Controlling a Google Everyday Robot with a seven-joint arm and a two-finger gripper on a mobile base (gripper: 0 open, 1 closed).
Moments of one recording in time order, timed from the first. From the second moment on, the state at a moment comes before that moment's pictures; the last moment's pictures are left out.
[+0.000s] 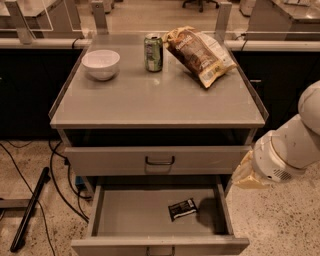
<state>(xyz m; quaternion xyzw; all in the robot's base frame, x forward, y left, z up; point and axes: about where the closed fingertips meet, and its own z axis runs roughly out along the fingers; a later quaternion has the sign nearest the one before) 0.409 -0.205 0.776 -0.59 0.79 0.06 0.15</state>
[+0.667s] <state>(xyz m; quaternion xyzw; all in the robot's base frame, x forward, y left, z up) 0.408 -0.194 0.690 -0.63 0.75 0.11 0.17</state>
